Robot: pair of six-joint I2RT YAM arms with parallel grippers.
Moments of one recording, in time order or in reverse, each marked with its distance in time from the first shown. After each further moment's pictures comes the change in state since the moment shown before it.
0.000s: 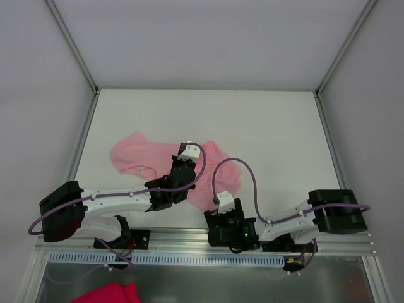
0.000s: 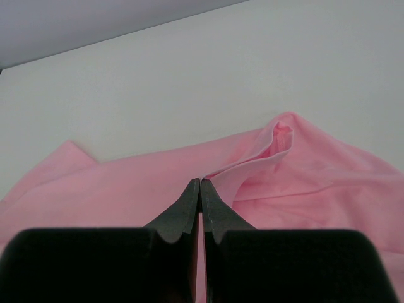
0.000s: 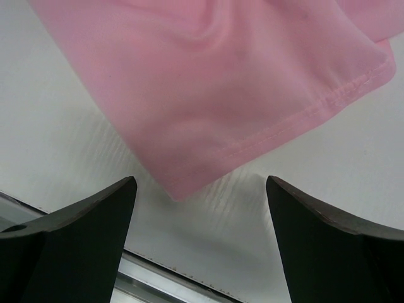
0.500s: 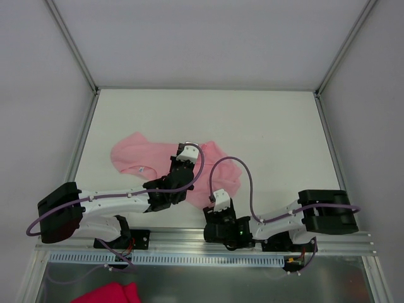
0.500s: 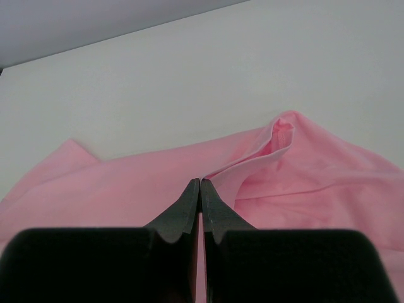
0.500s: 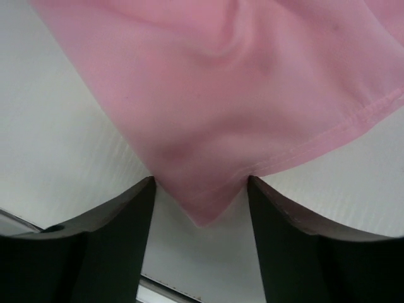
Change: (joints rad) left arm 0.000 -0.020 -0.016 0.000 0.000 0.000; right arm -0.051 0.071 0.000 0.155 -0.038 -0.033
